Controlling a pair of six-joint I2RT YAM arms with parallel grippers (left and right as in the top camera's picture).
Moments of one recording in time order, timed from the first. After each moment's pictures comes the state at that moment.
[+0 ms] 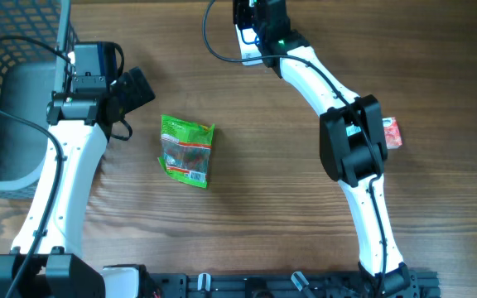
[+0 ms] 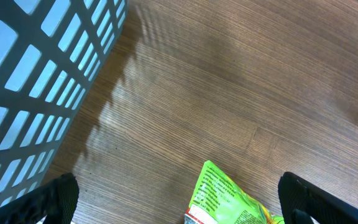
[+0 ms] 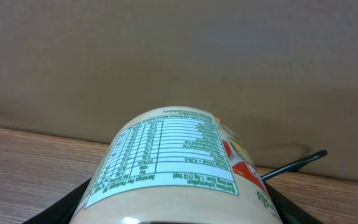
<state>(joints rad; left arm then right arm) -0.01 1.49 1.26 -0.75 -0.16 -0.46 0.40 2.52 2.12 0.04 0.12 0.14</state>
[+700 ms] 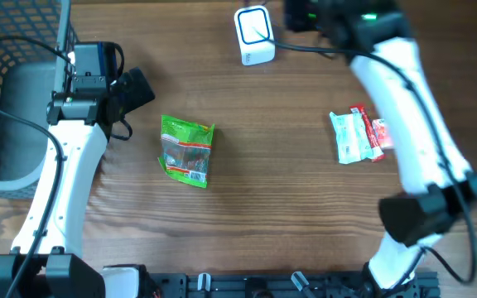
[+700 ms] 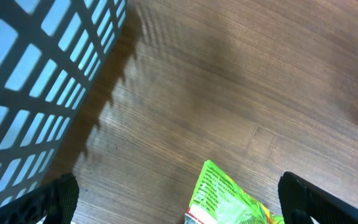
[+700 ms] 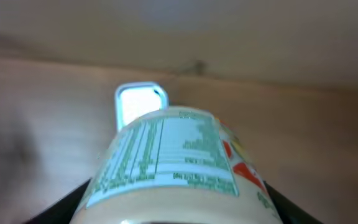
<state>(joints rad) -0.01 1.49 1.26 -0.75 -0.16 -0.46 0.32 1.92 2.13 -0.97 0.12 0.15</state>
